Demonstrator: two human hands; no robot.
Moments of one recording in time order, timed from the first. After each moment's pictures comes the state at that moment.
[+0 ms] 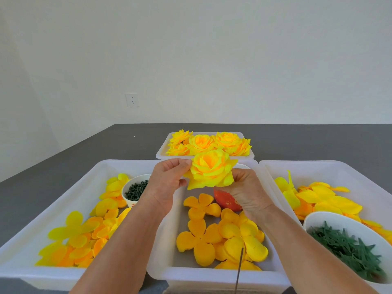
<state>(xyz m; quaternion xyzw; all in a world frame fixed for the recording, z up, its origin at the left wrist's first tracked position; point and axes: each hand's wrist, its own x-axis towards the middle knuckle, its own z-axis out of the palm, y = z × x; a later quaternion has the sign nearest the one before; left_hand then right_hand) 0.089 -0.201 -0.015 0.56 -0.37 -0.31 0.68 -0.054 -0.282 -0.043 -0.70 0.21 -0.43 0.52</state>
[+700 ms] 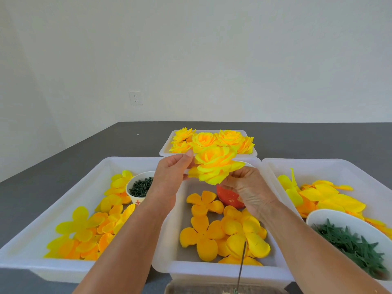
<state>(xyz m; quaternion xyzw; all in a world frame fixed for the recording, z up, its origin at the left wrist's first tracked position) 0.087 -0.203 -0.015 0.58 -0.36 -0.26 0.69 -0.053 -0.284 -0.042 -0.65 0.23 -0.42 0.60</state>
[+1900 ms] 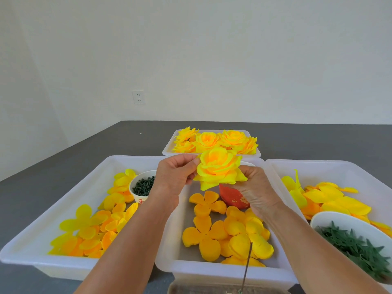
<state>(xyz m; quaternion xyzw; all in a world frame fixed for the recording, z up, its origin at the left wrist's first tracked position) 0.088 -0.199 -0.015 0.56 -0.38 -0.27 0.68 -0.055 -0.284 -0.043 -0.71 0.25 -0.44 0.49</state>
